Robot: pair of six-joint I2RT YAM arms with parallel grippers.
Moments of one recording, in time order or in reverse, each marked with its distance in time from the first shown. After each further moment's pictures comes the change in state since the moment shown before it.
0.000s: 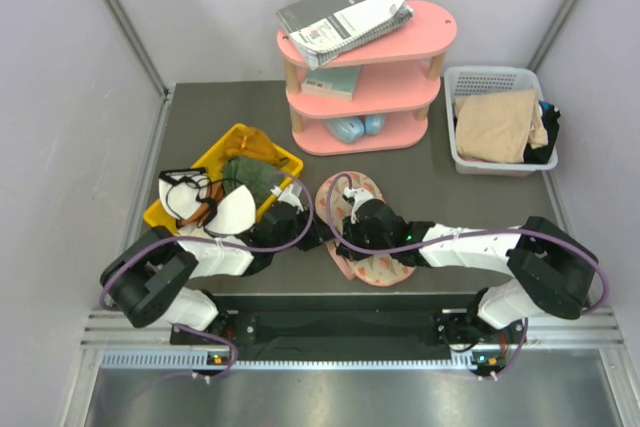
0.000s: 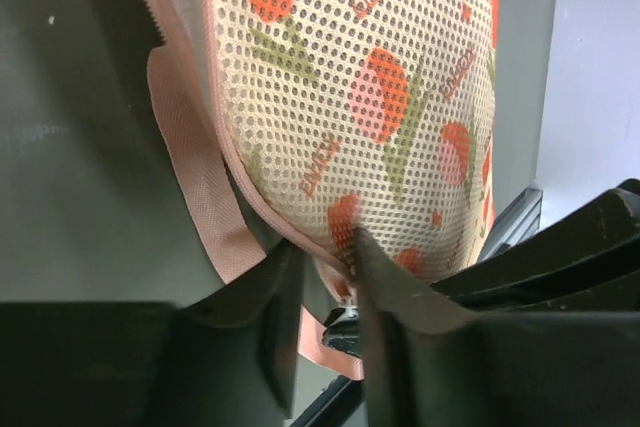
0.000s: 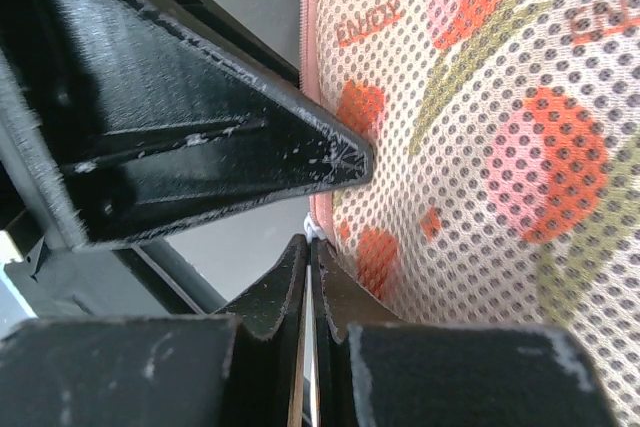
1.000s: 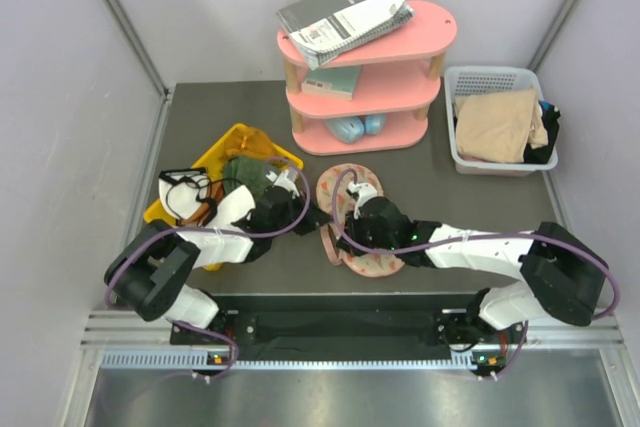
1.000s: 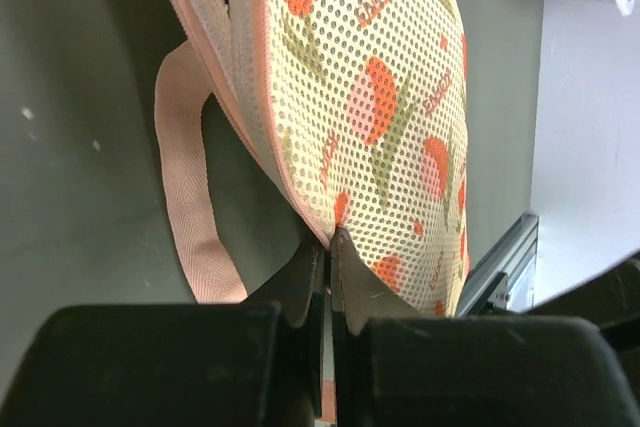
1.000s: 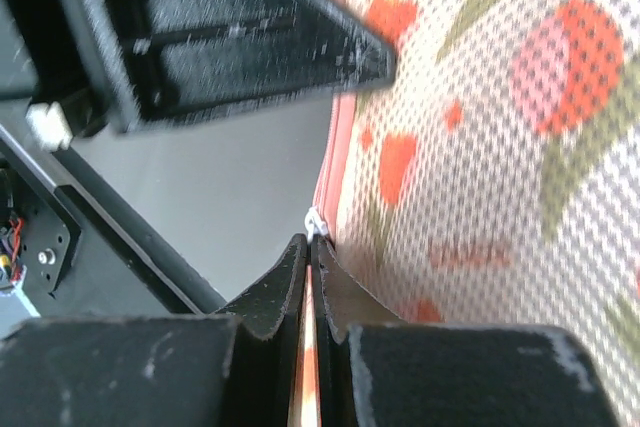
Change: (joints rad) left arm 0.108 0.042 0.077 -0.017 0.054 0.071; right arm -0.002 -0.051 0.000 0.002 0.034 0.000
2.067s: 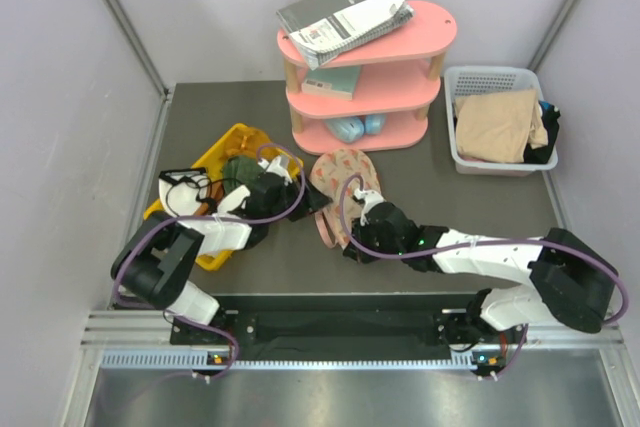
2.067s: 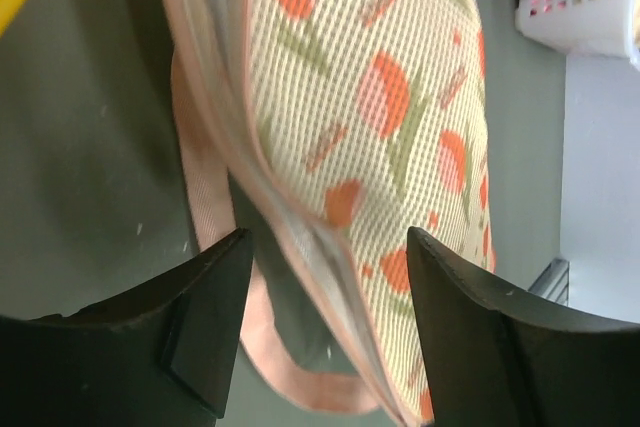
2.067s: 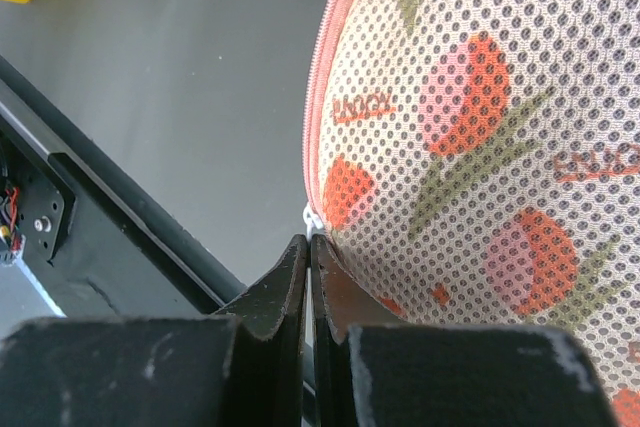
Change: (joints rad) left arm 0.120 0.080 0.096 -0.019 0.029 0.104; right arm -0.002 -0.070 -0.061 -0.039 -0.024 0.026
